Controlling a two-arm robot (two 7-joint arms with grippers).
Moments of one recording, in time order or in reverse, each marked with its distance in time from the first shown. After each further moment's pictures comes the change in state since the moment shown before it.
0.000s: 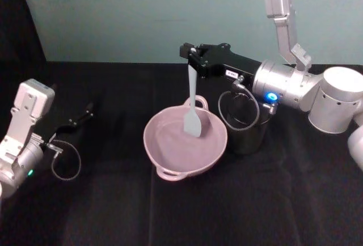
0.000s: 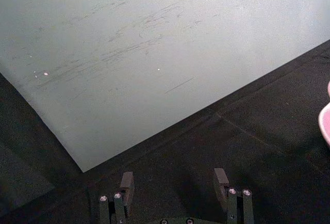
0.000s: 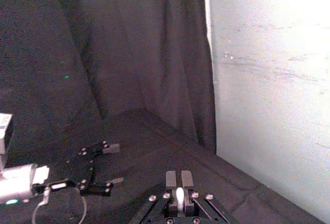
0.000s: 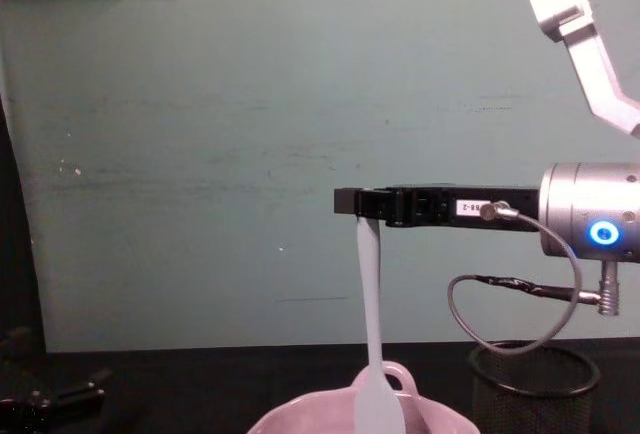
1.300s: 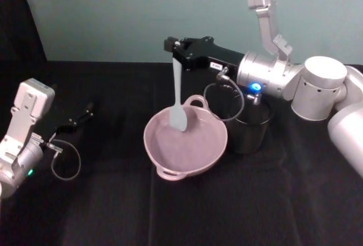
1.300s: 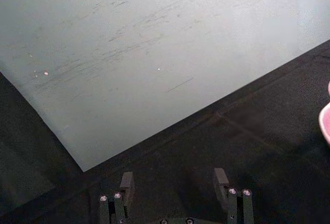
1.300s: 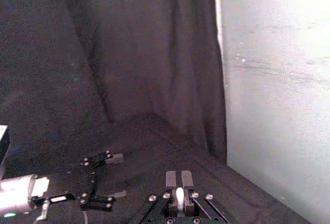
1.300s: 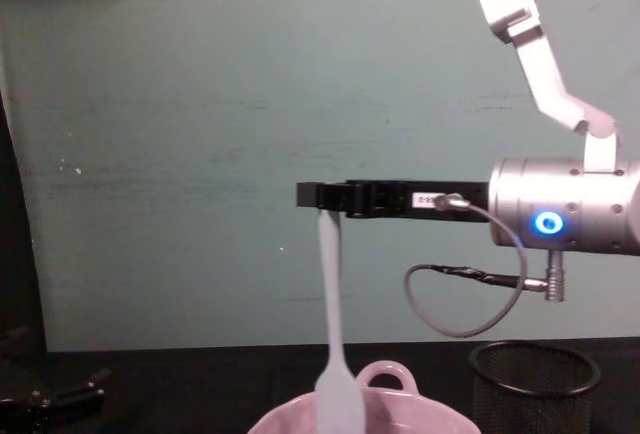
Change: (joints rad) left arm 0.000 0.000 0.000 0.000 0.000 0.000 0.000; right arm 0.097 -0.081 -0.044 0.153 0.006 -0.031 0.056
